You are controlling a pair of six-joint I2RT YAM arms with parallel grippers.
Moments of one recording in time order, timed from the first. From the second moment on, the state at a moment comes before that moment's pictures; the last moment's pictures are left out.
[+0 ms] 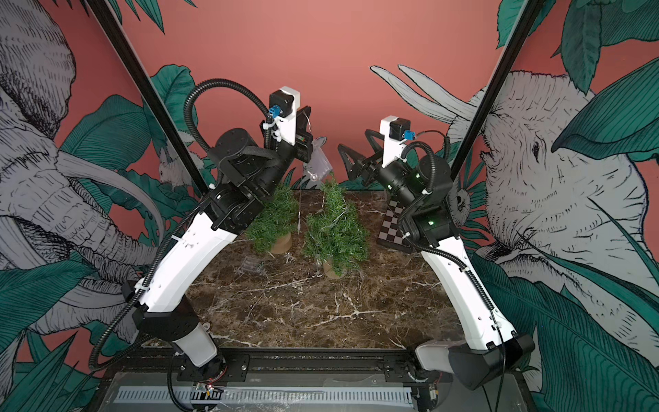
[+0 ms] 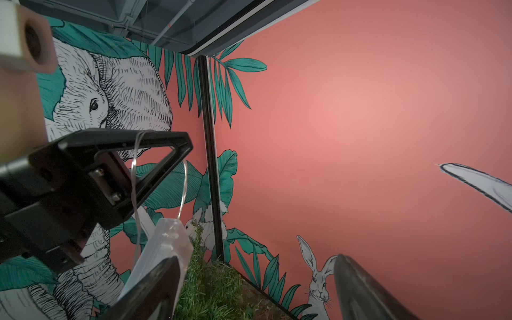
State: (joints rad) left arm -0.87 1.70 2.21 -0.13 -0.29 0.33; right arm 0.41 1.34 1.63 0.04 -0.40 0.12
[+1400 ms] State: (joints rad) left arm -0.87 1.60 2.19 -0.14 -0.09 0.09; right arm 0.60 1.51 1.84 -0.18 -0.37 -0.11
